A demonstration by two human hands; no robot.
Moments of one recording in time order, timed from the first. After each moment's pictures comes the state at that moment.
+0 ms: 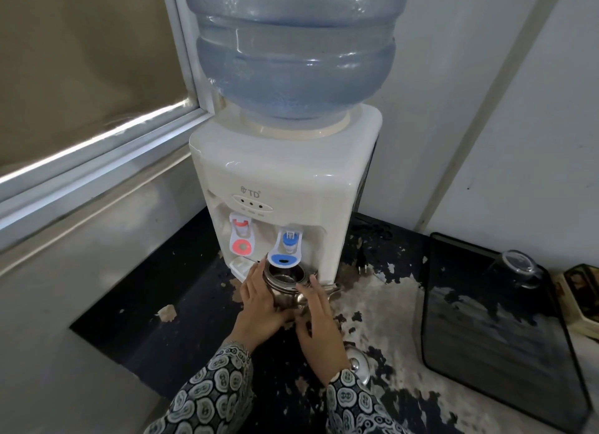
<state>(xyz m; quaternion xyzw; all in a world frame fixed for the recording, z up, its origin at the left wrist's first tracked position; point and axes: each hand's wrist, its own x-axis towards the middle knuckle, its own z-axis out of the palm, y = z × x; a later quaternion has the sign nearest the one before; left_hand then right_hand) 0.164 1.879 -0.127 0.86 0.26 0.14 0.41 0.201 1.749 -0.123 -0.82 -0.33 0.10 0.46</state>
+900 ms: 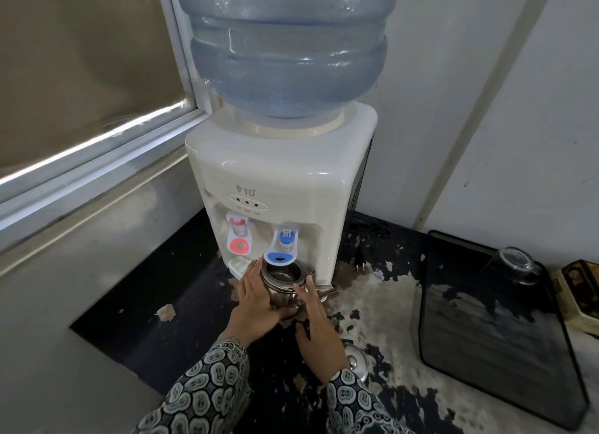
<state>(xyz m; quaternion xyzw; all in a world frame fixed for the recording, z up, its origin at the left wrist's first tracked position) 0.163 1.883 -0.127 0.86 0.28 0.10 0.41 0.200 1.740 -0.135 -0.82 -0.35 0.13 0.43</state>
